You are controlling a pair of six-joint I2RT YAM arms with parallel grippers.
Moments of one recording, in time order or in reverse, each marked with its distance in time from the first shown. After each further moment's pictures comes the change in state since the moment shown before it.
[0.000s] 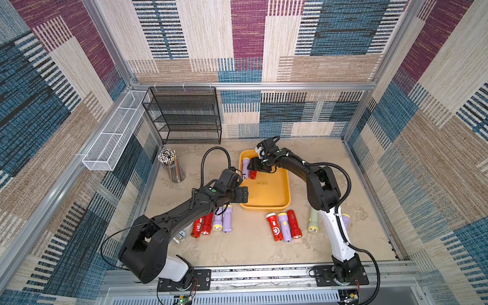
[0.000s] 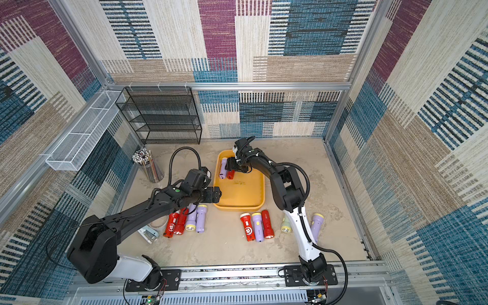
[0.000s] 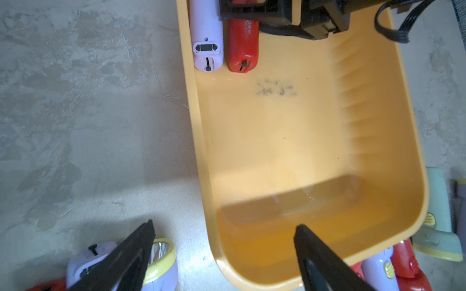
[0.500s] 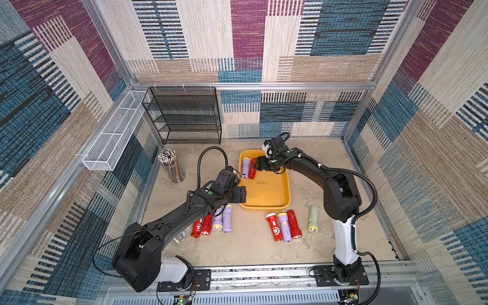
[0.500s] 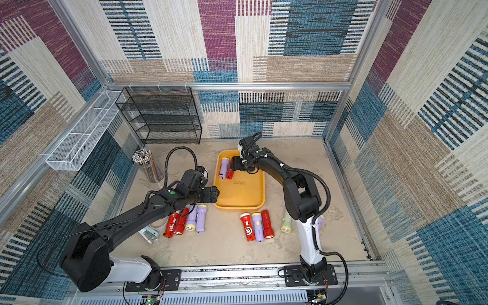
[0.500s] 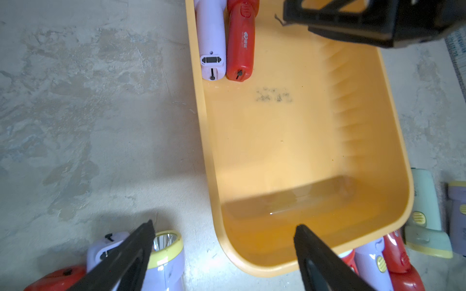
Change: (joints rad) left arm 0.000 -0.071 -0.021 -0.010 -0.022 0.000; right arm 0.001 -0.322 -0.309 0.010 0.108 -0.047
